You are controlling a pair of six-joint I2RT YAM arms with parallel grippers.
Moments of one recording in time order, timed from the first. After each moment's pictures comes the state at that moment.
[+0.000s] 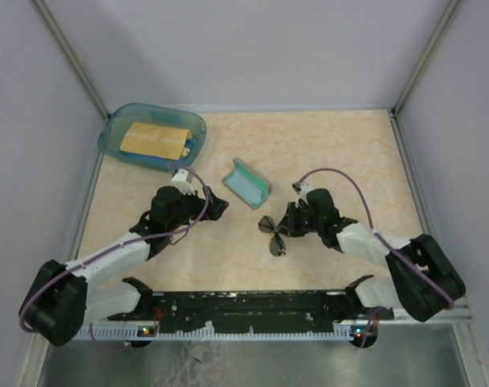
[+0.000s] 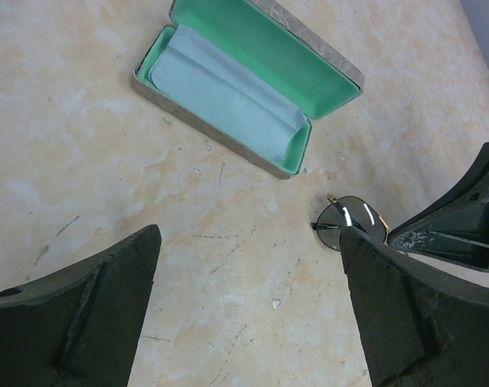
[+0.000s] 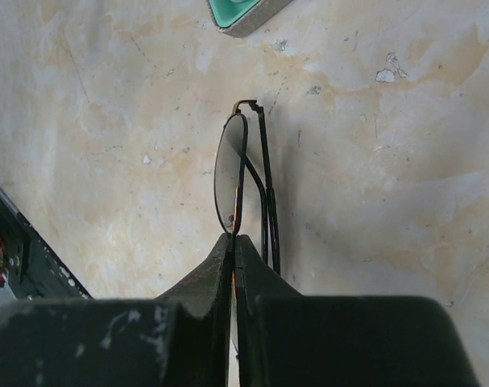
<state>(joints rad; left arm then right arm) -0.55 1.12 0.45 0.33 0.06 -0.49 0.49 1.29 0.43 0.17 -0.38 0.51</state>
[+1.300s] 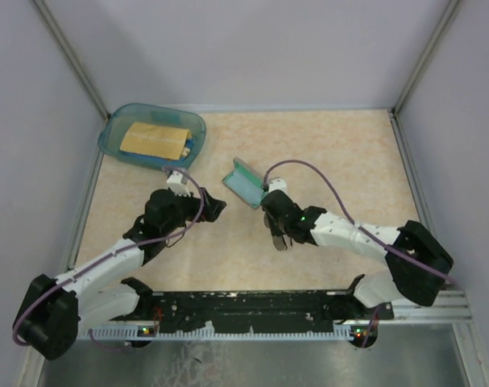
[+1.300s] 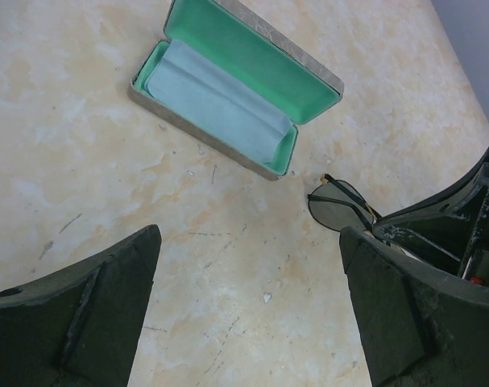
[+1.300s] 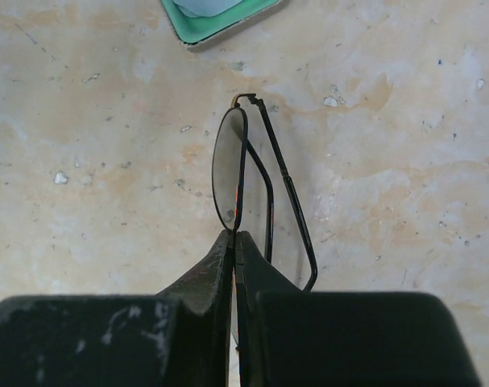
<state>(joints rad) -0.55 1.02 0.43 0.30 0.06 -0.49 0.87 1.36 0.76 -0.30 0.28 0.42</state>
